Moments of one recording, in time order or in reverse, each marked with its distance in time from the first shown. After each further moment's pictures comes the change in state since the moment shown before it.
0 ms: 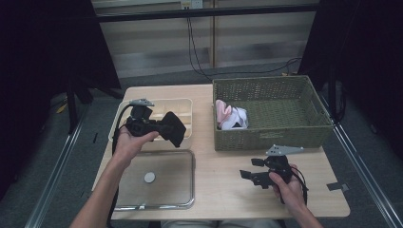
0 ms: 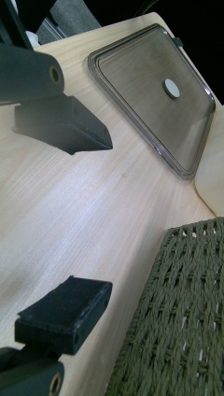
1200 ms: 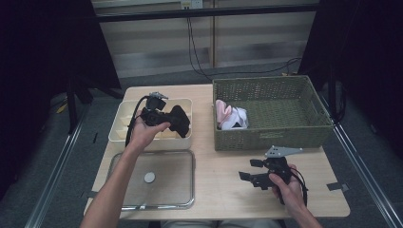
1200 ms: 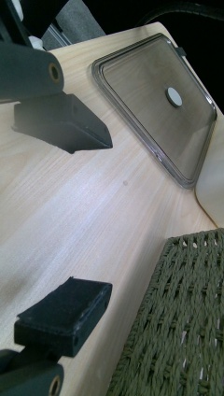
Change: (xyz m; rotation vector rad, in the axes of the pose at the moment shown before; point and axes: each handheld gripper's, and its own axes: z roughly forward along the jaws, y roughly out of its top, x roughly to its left) left arm 0.024 0.019 0.055 0.062 0.113 -0.001; right arm 0.001 -0.002 0.002 -0.002 0.028 -0.013
